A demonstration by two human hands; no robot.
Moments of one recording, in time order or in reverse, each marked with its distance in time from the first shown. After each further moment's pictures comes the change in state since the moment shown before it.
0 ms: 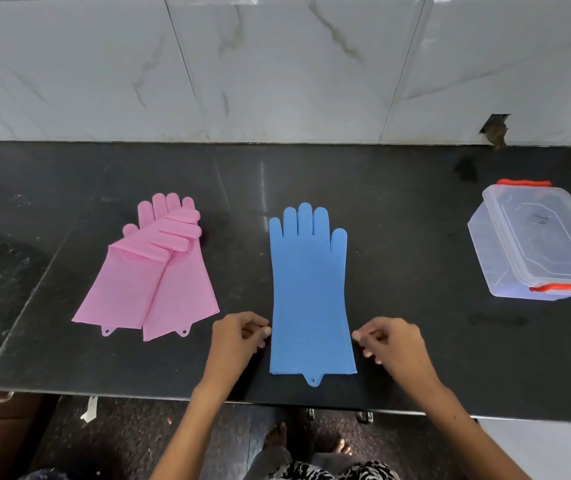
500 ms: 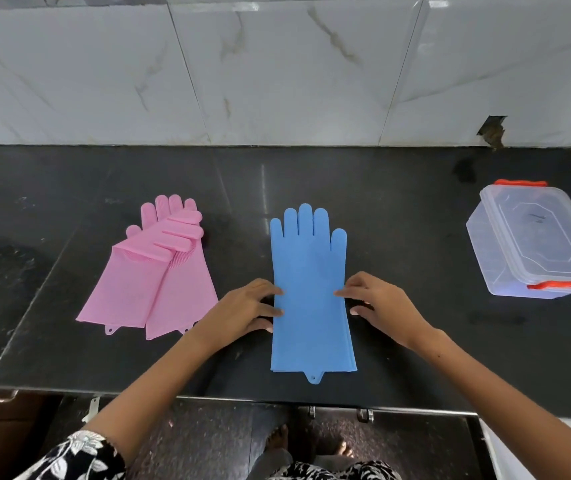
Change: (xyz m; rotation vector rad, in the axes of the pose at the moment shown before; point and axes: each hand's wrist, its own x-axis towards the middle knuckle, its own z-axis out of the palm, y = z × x) left_hand 0.055 0.005 -0.027 0.728 -0.275 0.891; right_hand 0.059 -0.008 -0.018 -0.511 -0.103 -0.637
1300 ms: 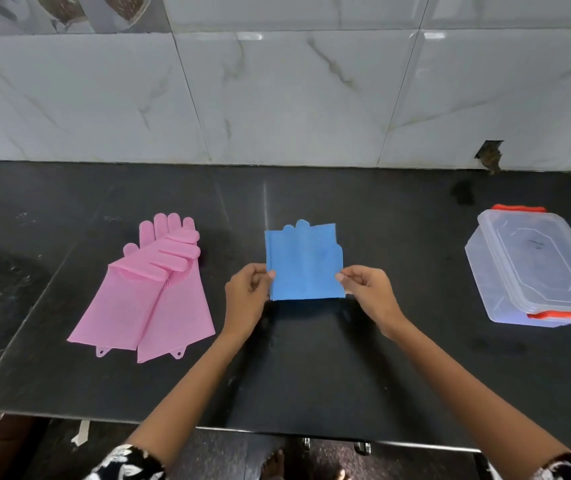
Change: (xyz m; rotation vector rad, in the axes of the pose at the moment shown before) left_hand 0.061 0.015 0.003 -0.840 0.631 -0.756; right_hand 0.057 -0.003 -0.008 0.832 0.298 0.454
